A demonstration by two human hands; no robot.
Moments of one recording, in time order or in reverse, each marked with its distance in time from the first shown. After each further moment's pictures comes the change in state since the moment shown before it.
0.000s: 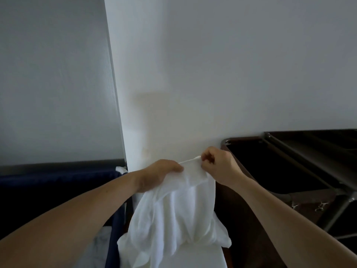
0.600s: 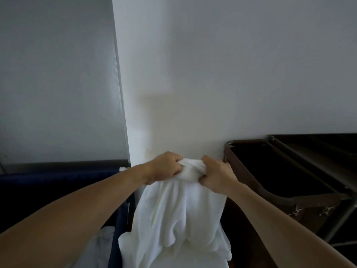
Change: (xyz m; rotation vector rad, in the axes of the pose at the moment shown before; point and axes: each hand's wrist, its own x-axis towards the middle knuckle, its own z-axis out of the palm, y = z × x) left_hand 0.009 0.019 -0.003 0.433 0.123 0.080; right_hand -0.004 -0.010 0.020 -0.354 -0.143 -0.008
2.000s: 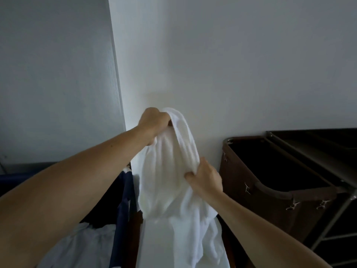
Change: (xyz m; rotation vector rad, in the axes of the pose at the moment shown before) left_hand 0.022 0.054 -0.061 -0.223 0.589 -0.191; right_hand -0.019 -0.038 0.031 0.295 0.124 0.299
